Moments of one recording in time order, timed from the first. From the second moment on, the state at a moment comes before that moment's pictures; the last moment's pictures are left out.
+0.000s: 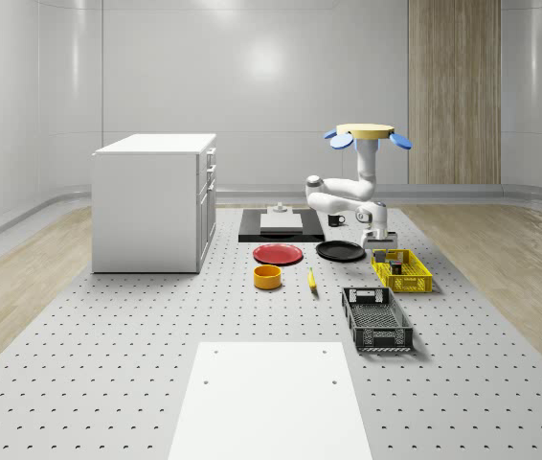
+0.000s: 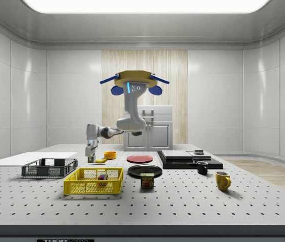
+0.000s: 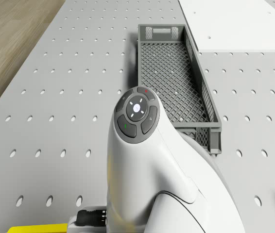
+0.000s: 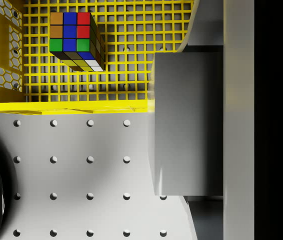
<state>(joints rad) -1.24 -1.55 1.32 -2.81 -1.81 1.63 1.70</state>
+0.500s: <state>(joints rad) -1.24 -1.55 1.32 -2.81 -1.81 1.63 1.70</state>
